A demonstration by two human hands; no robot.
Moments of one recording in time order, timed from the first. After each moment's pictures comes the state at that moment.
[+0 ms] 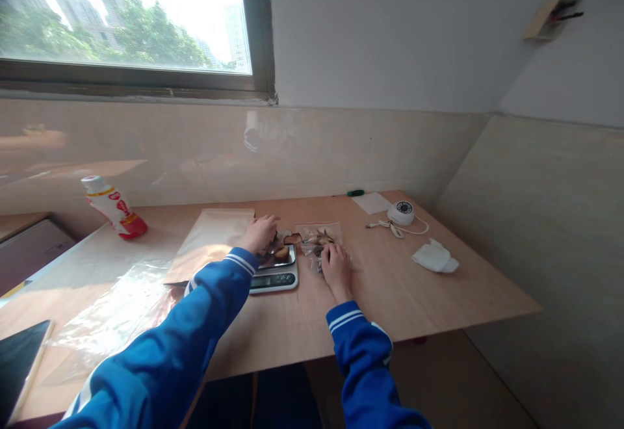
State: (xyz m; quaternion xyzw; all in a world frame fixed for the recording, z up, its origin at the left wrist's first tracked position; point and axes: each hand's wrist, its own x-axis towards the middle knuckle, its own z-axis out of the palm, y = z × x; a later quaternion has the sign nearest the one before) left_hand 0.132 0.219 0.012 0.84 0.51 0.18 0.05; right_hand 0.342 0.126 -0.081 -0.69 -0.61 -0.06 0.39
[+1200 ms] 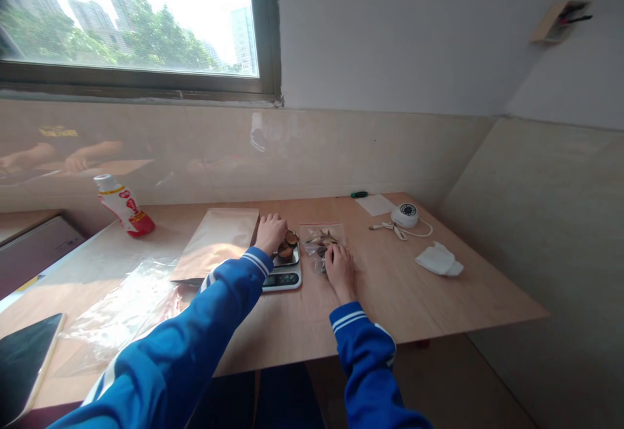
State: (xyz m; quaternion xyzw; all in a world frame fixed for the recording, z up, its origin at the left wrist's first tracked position) left_hand 0.155 0.207 0.021 0.84 0.54 0.12 -0.03; right_hand 0.344 0.127 -0.083 -0.68 -0.62 -0.07 0.38
